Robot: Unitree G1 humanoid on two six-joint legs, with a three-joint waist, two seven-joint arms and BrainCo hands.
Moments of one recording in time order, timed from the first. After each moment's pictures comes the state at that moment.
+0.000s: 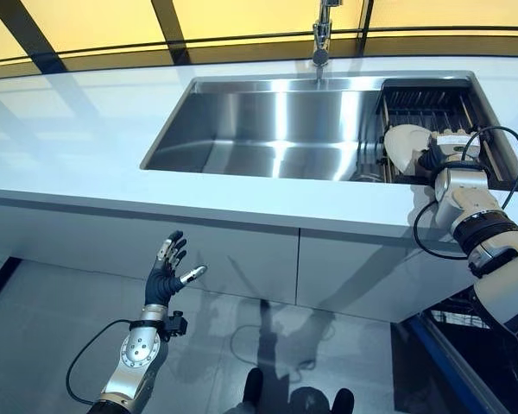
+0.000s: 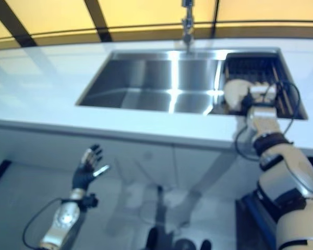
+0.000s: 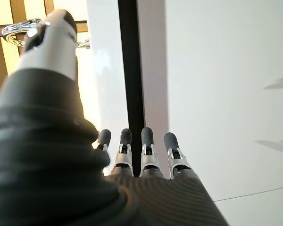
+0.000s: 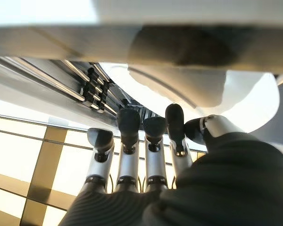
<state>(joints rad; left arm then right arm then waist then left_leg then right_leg) -0.12 0.49 -0.30 0.28 -0.49 -0.53 0.20 -1.27 -0.79 0.80 1.07 -0.55 0.30 -0.14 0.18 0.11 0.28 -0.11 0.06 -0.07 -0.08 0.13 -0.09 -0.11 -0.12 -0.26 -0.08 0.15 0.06</state>
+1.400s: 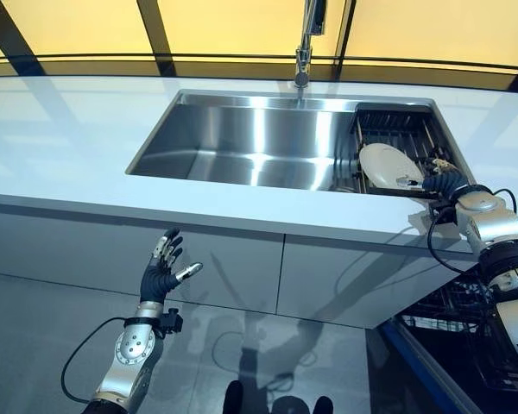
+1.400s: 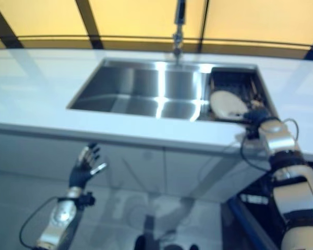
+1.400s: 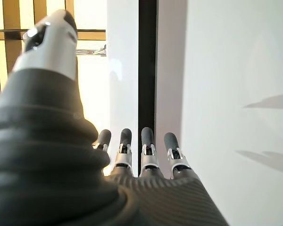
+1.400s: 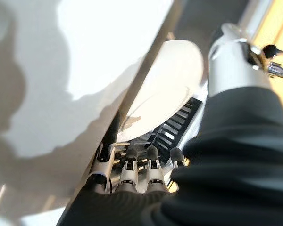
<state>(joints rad) -0.11 0.50 -0.25 0.26 -0.49 -0.50 0.16 -1.05 -0.82 0.33 0.93 0.25 0.29 0.04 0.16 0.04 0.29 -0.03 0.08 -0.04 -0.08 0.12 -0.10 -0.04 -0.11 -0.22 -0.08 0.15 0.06</state>
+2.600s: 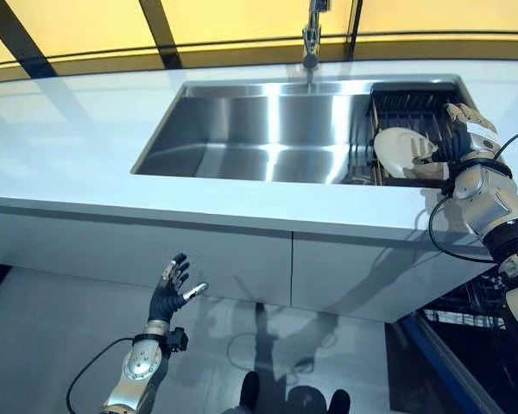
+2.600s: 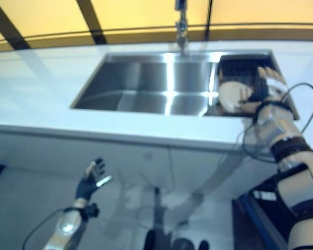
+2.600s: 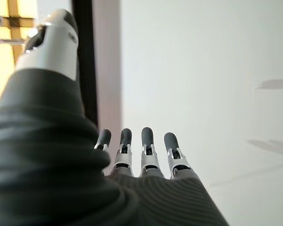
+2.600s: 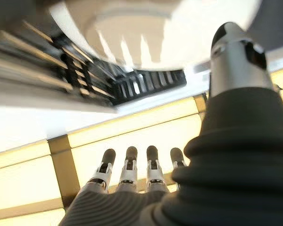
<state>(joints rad) -0.08 0.45 -0.31 0.45 -0.50 -0.45 0.15 -1.18 -0.90 0.65 0.89 -0.21 0.16 -0.24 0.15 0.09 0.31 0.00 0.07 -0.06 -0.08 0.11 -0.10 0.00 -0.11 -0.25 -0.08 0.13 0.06</state>
